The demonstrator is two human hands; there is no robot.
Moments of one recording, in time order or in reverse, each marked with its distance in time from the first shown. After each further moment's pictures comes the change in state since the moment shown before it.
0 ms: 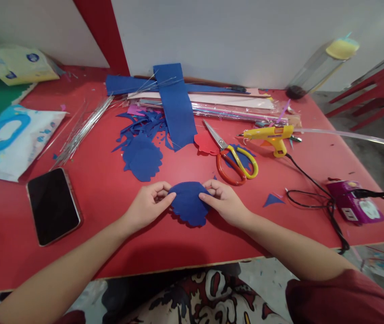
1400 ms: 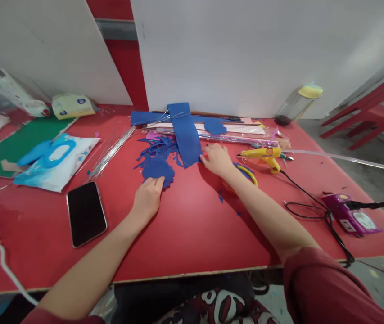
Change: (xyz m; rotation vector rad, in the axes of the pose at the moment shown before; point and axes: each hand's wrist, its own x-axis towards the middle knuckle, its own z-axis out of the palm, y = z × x) left_hand 0.015 -0.028 -0.043 1.307 0.484 0.310; right_hand 0.119 -0.063 -0.022 -1.599 0.461 -0.711
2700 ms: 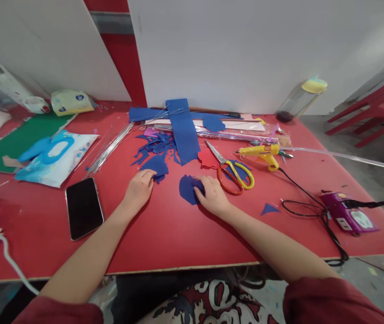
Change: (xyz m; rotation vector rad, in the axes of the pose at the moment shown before) left_hand 0.009 -0.025 0.018 -0.363 0.104 -0.060; right_hand -0.102 -0.040 0.008 0.396 0.010 -0.005
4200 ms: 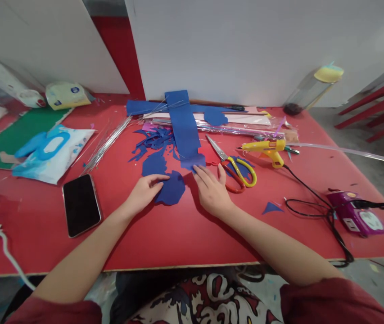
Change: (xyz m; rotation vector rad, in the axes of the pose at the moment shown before) left_hand -0.001 0.044 -0.015 -0.805 -0.293 -0.520; right_hand -0.002 -0.008 -0.012 -0.144 0.036 -0.157
